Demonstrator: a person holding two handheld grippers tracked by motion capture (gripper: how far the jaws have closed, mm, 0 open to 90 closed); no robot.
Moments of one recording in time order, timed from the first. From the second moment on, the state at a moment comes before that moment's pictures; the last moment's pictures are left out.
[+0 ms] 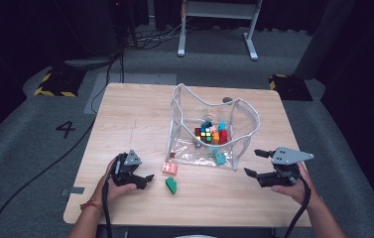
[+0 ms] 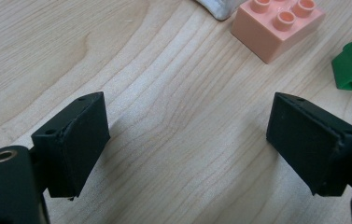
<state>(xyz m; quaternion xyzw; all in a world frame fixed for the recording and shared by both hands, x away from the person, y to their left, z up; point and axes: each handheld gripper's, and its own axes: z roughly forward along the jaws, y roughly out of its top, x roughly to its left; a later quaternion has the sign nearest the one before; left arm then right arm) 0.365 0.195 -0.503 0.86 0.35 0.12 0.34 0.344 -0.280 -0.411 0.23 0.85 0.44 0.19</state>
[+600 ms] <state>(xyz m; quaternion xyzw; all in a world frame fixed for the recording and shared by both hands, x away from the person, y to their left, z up) 0.365 0.194 -0.503 0.86 0.35 0.12 0.34 0.334 -0.181 -0.473 0.17 0.89 0.42 0.08</state>
